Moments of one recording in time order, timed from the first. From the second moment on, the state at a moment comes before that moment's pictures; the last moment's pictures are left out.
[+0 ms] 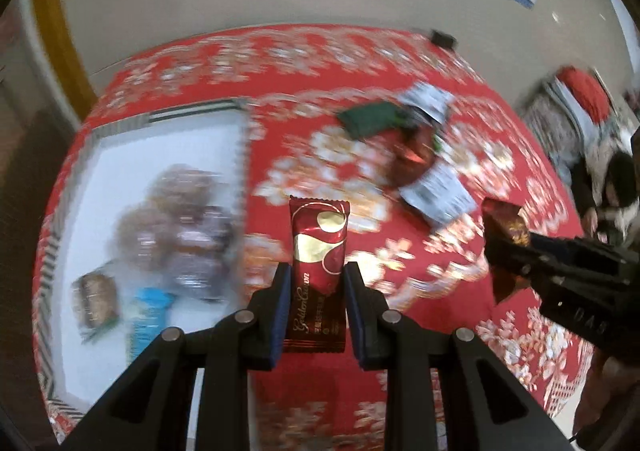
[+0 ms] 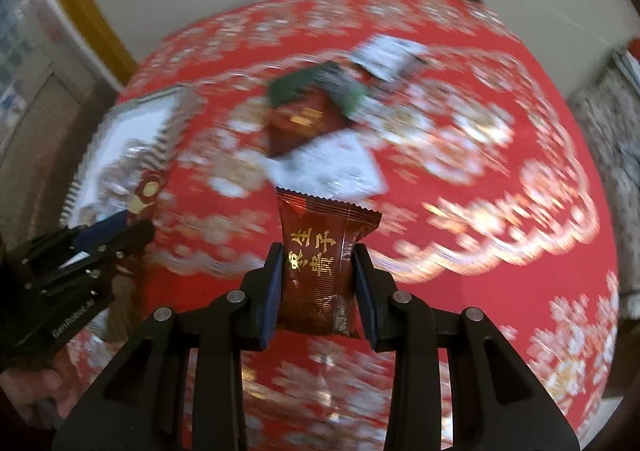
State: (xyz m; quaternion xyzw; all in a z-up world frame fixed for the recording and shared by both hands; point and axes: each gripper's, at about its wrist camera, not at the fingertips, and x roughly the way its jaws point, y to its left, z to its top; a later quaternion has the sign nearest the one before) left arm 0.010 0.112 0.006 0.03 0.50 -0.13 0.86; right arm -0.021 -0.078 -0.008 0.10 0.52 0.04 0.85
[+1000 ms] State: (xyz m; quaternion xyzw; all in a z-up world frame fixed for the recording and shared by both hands) left arm 0.006 0.257 -0.008 -0.01 0.49 0.07 0.87; right arm 0.024 0.128 -0.002 0.07 0.51 0.24 0.83
